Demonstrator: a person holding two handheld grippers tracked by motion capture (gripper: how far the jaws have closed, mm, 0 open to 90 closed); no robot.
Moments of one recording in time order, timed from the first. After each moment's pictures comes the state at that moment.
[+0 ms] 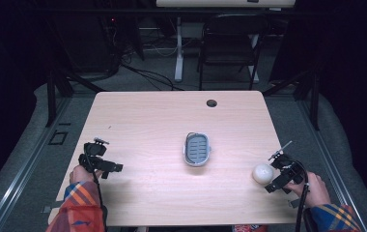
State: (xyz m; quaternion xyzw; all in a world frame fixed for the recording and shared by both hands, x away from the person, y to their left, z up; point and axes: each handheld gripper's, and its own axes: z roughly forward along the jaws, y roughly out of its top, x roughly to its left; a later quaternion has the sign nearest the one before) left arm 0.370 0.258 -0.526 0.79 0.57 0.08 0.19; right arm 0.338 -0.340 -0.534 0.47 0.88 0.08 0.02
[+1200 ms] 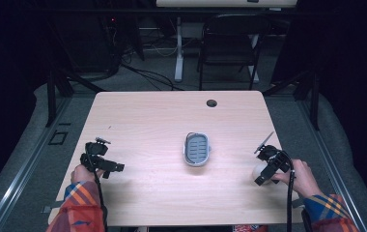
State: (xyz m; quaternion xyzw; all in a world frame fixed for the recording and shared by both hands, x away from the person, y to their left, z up) left arm 0.371 0.256 -0.526 0.80 0.57 0.07 0.20; right arm 0.374 -0.307 -0.534 0.43 0.90 0.06 -0.01
